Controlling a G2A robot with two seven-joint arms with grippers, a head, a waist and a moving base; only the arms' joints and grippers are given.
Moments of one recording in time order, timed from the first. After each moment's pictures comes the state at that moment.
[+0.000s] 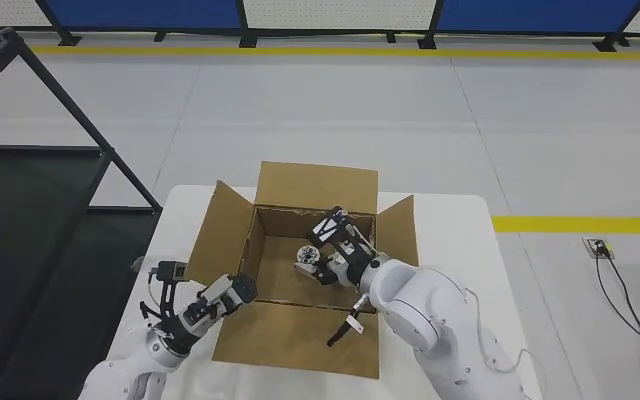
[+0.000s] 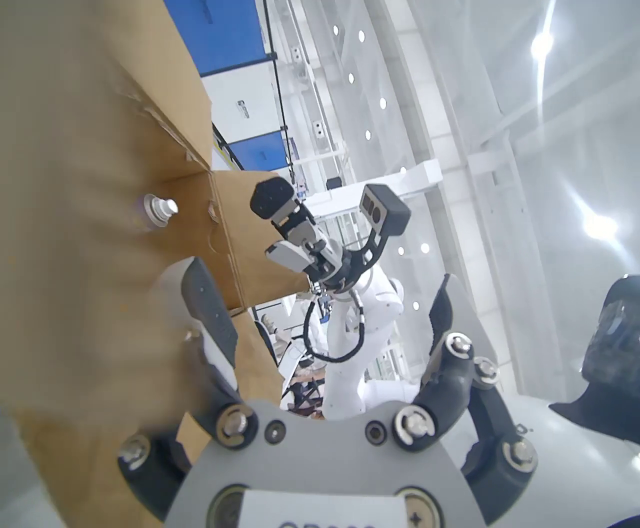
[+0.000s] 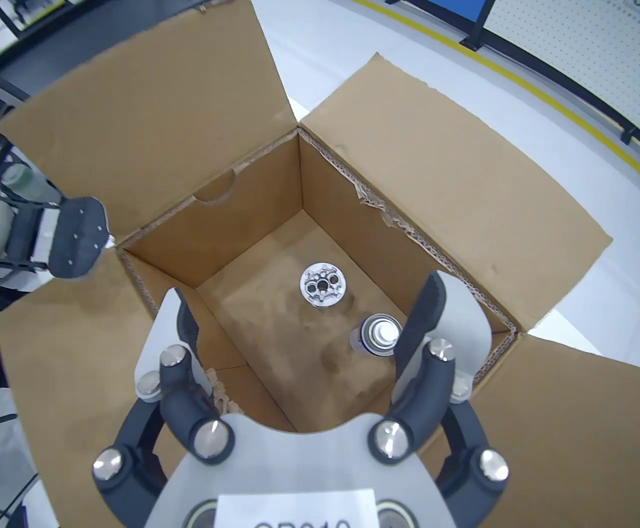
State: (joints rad) left arm 1.36 -1.12 -1.55 -1.73 -0.47 -0.44 -0.82; right arm -0.82 -1.42 1.05 -1.76 -1.16 -0.17 0.87
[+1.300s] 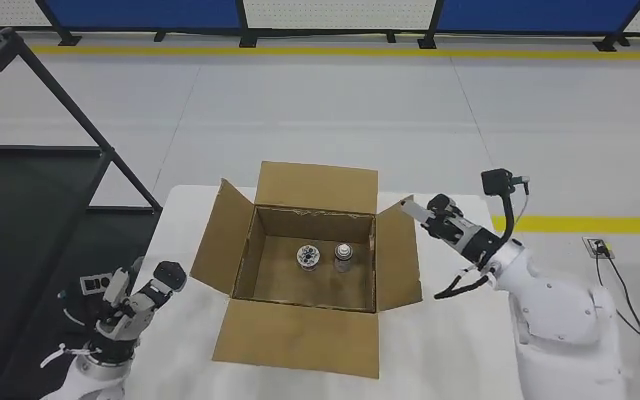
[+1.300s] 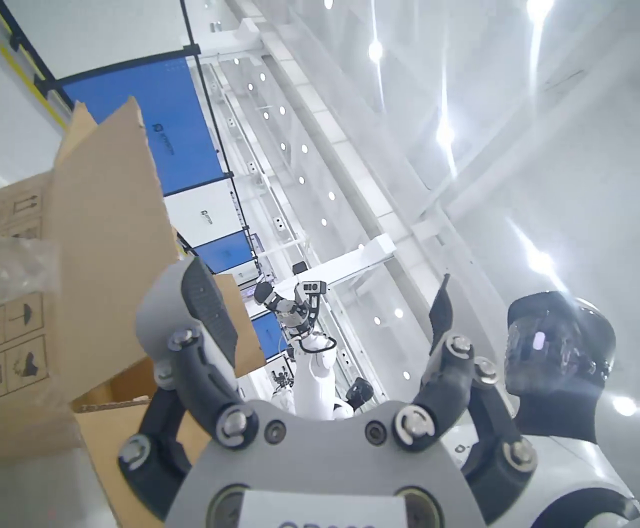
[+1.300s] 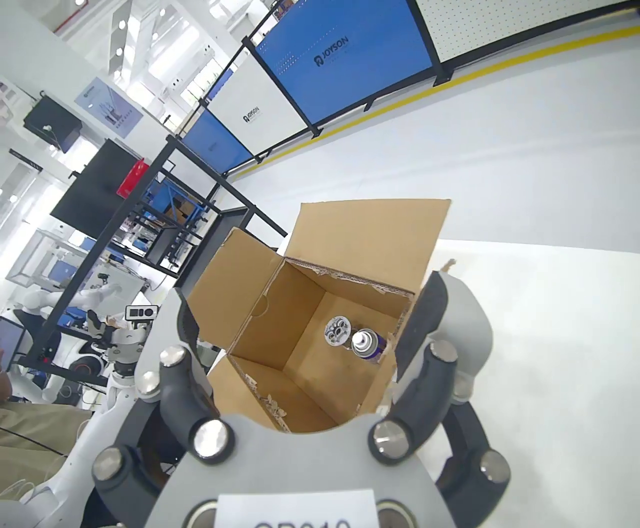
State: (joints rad) left arm 1.48 -1.12 -1.75 -1.75 -0.70 -0.53 -0.66; right arm -0.97 -1.36 1.62 -1.84 -0.49 -0.10 0.85
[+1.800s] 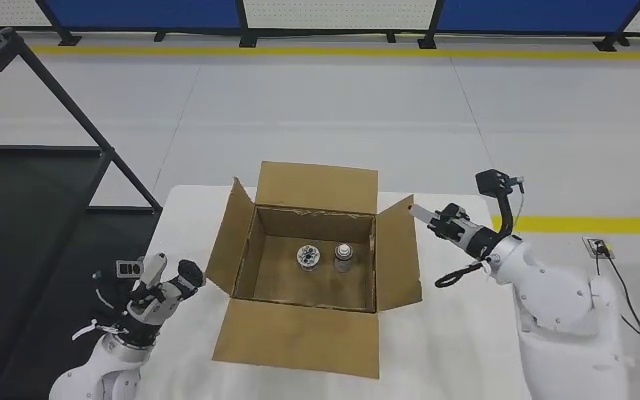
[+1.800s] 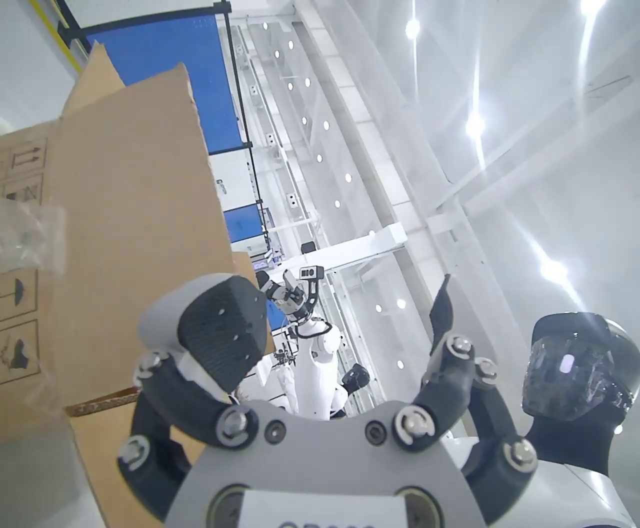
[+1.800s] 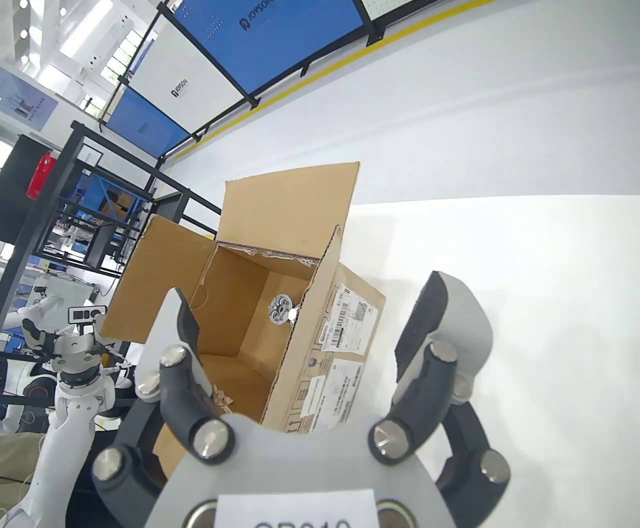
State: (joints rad) left arm 1.39 -1.12 -1.67 -1.72 -0.65 -0.42 -0.69; right arm -0.91 -1.33 1.60 -1.75 -0.60 -0.02 0.94
